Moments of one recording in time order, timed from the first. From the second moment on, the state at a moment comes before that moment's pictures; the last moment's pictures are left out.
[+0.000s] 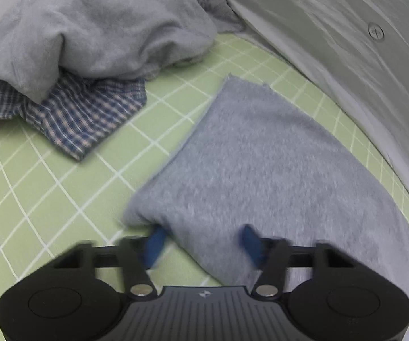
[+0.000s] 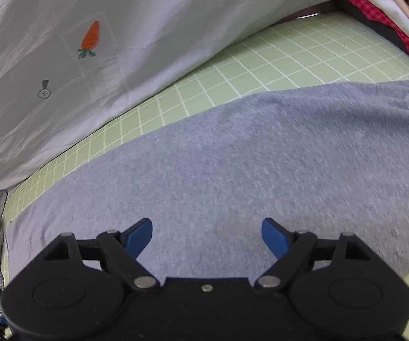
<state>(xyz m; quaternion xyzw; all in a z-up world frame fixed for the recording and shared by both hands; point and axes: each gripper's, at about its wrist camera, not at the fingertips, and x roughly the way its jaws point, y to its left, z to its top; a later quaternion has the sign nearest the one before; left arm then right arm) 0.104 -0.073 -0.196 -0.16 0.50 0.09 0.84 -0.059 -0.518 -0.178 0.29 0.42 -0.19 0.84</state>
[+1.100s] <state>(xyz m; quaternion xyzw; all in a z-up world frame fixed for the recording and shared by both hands) 0.085 -0.047 -0.145 -0.15 0.42 -0.01 0.89 -0.112 -0.504 -0.166 0.30 0.42 -0.21 0.83</state>
